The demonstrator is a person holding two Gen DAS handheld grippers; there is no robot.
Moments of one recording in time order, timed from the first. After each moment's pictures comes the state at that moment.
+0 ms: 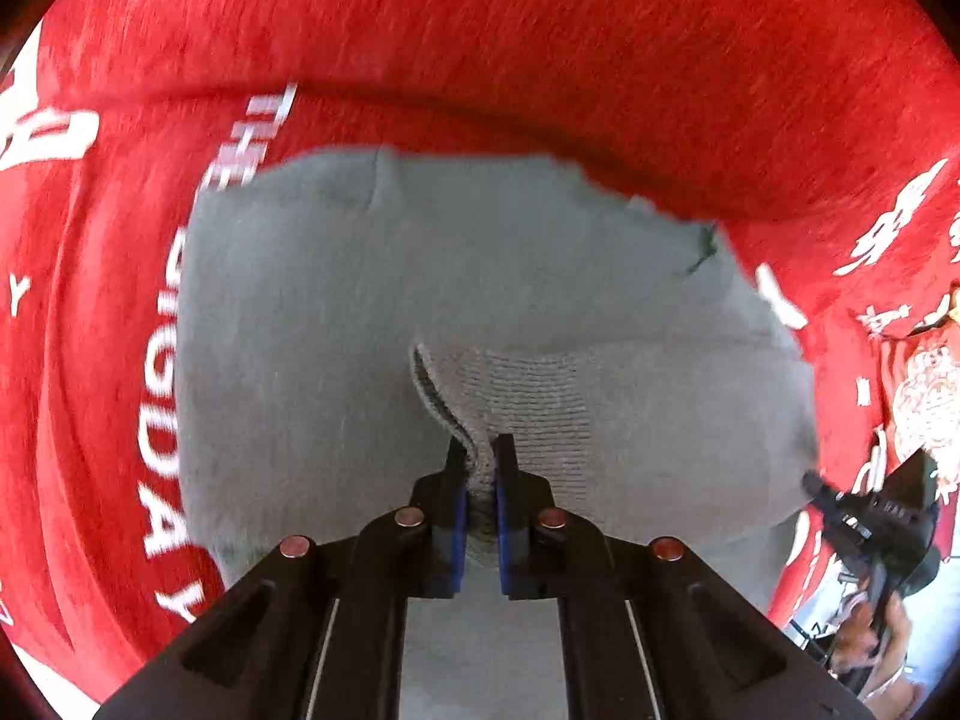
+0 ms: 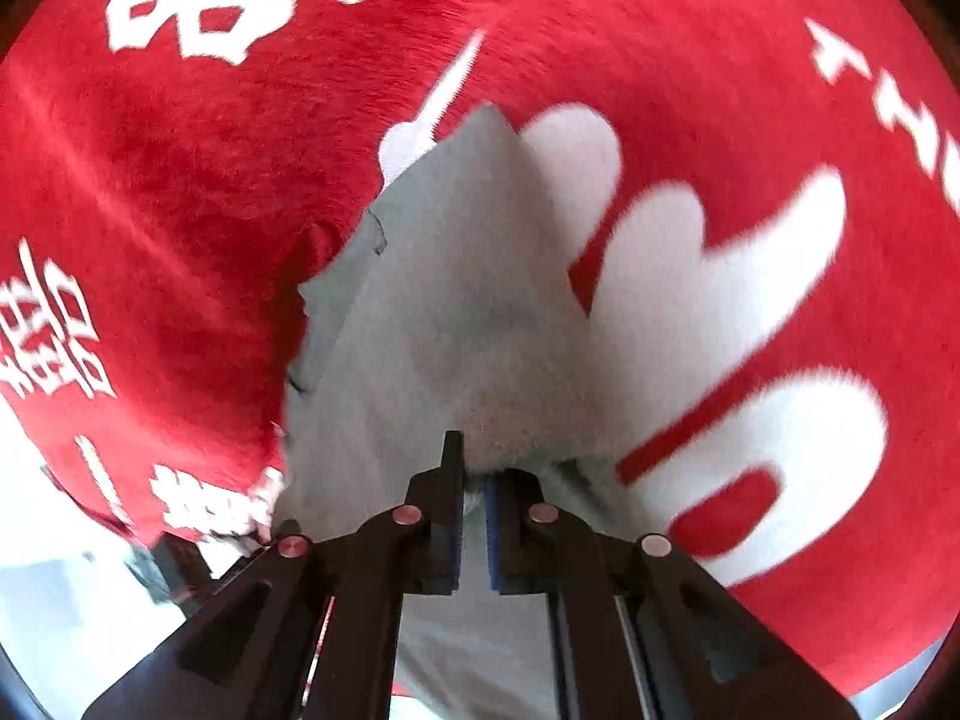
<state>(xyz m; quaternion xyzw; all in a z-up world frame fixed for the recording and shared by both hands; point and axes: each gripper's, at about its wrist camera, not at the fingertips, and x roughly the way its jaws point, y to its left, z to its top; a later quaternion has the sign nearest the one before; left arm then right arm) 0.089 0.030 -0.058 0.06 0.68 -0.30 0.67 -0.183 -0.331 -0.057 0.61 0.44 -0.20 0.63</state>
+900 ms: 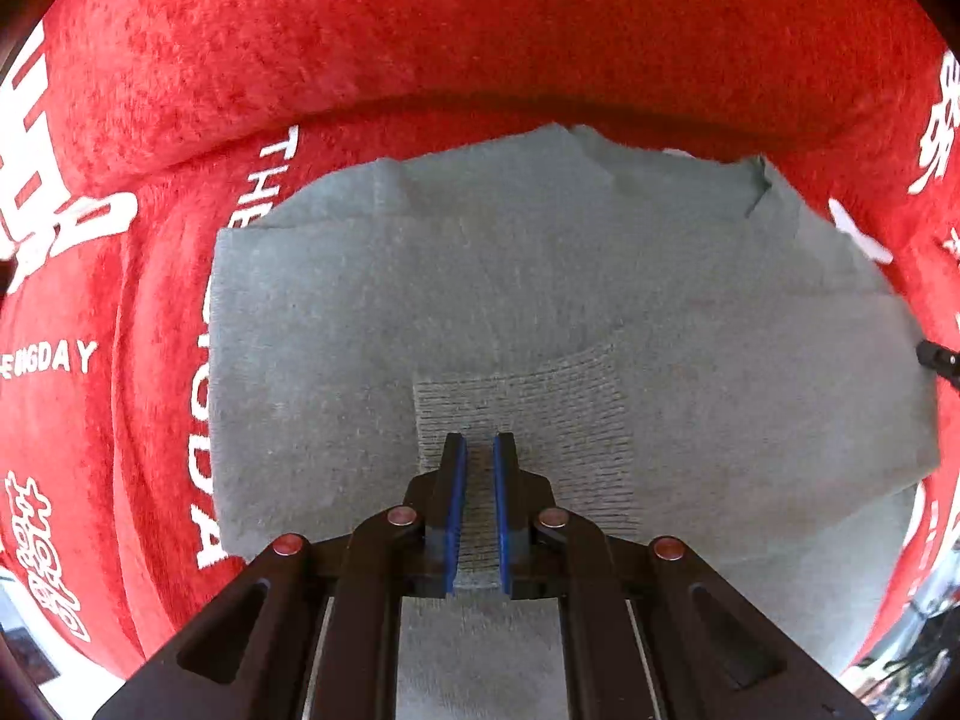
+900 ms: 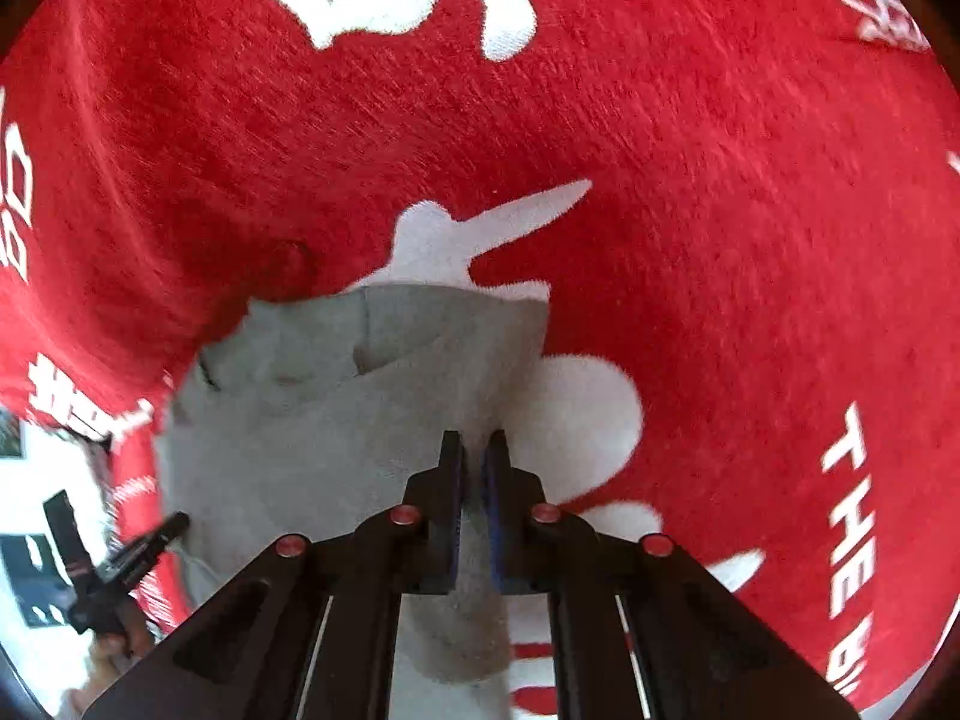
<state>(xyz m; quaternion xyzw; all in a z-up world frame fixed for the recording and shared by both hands) 0.056 -0.008 -0.059 0.21 0.61 -0.26 0.72 -0.126 -0.389 -0.043 0.40 0.55 -0.20 0.70</state>
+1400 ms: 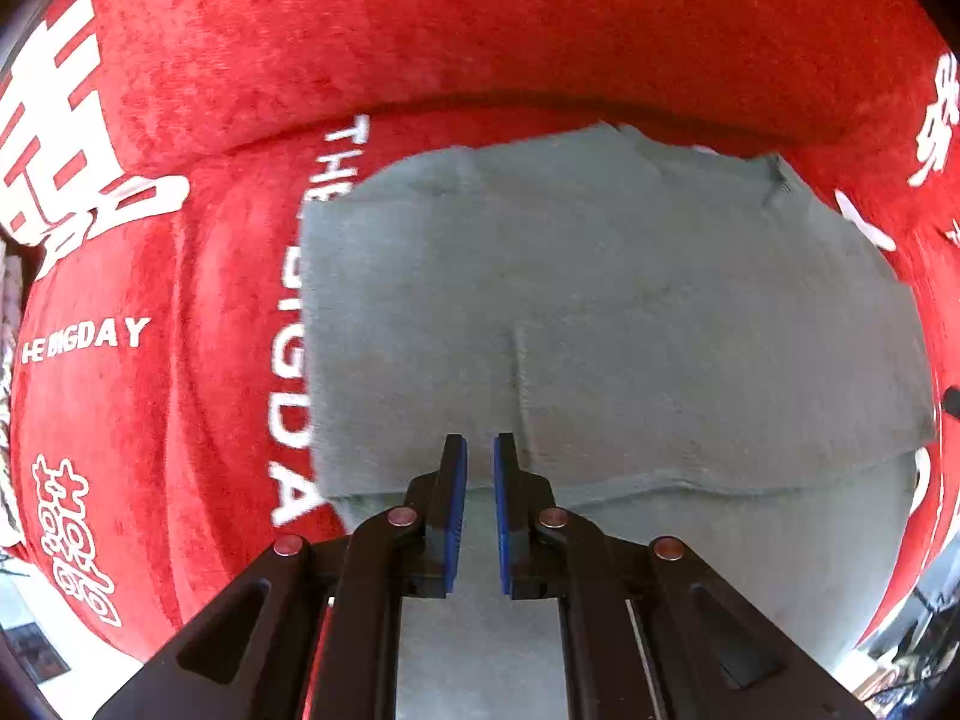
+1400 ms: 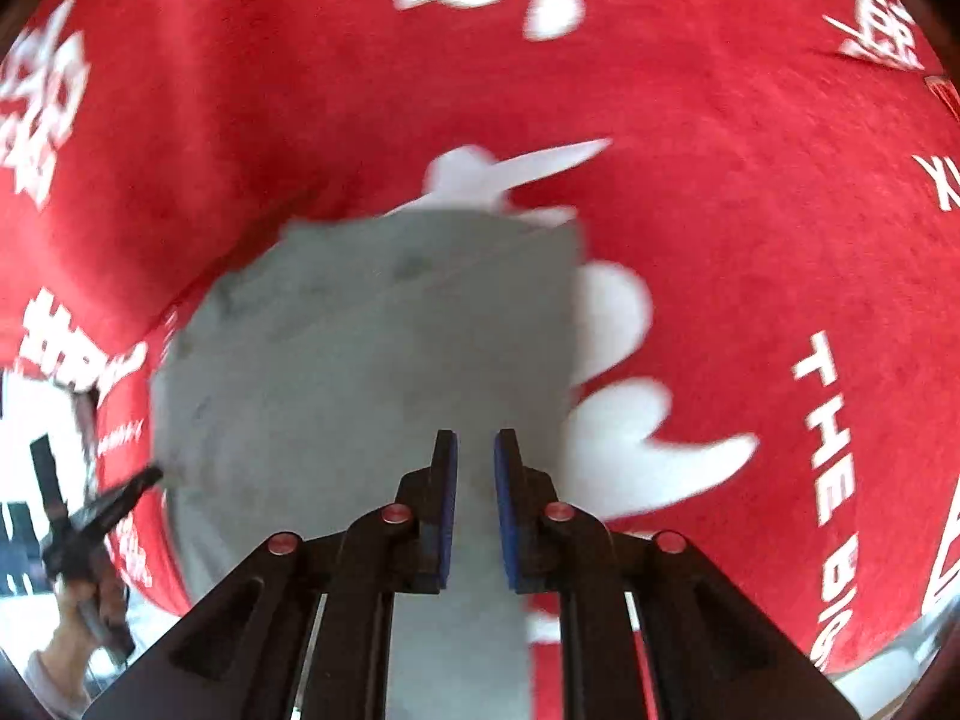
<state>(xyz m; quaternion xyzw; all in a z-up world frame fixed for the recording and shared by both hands) 0.057 0.029 -0.038 0.22 0.62 -0.25 0.71 -0.142 -0.314 -0.006 0.38 0.57 -0.17 0.71</state>
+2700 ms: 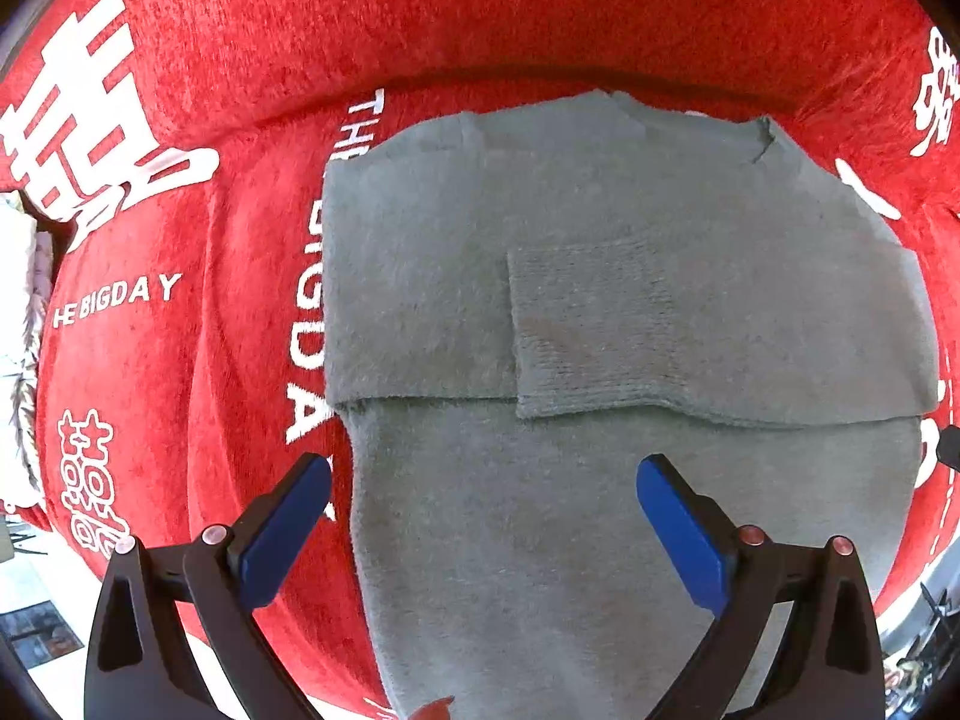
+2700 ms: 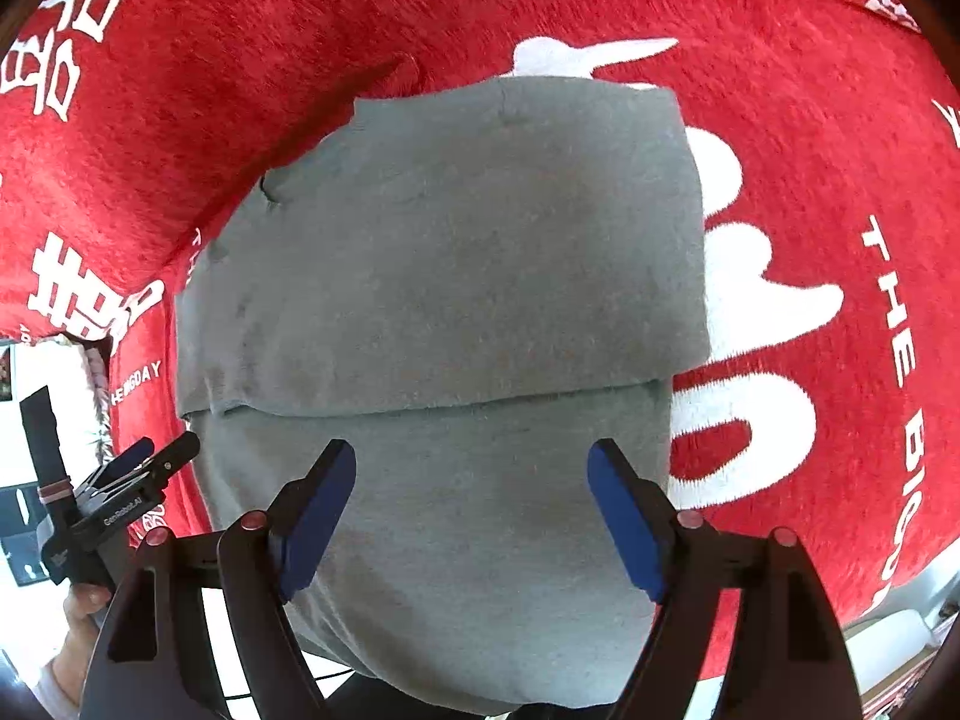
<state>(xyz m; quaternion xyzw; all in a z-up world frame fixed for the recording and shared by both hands) 0.025 0.035 -0.022 0.24 0.63 -0.21 0.71 -0.134 -0.255 -0.010 0.41 0.60 -0.16 0.67</state>
